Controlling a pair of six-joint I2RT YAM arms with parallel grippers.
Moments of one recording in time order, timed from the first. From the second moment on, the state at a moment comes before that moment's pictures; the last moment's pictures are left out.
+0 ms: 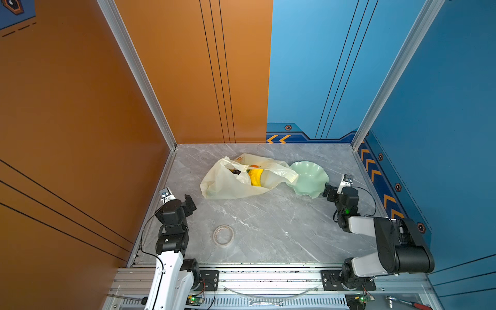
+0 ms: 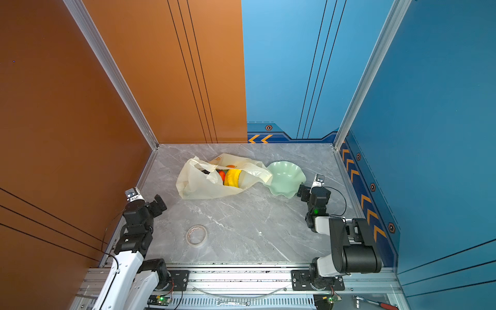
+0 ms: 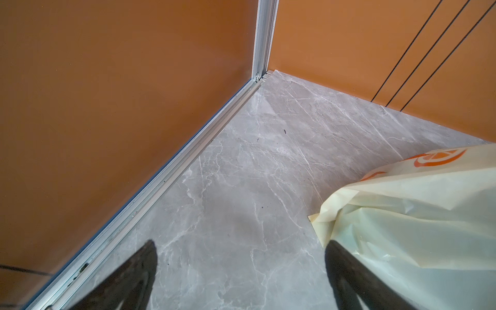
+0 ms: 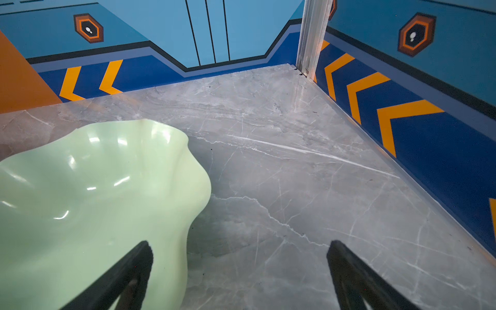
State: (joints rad) left arm 0.13 0.65 0.37 -0.14 -0.34 -0.23; right arm -0.01 1.47 0.36 0.75 0.19 0.13
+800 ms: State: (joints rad) left arm 0.00 1.27 0.30 0.51 -0.34 -0.14; right arm 0.00 1.54 0.35 0.87 0.15 0.10
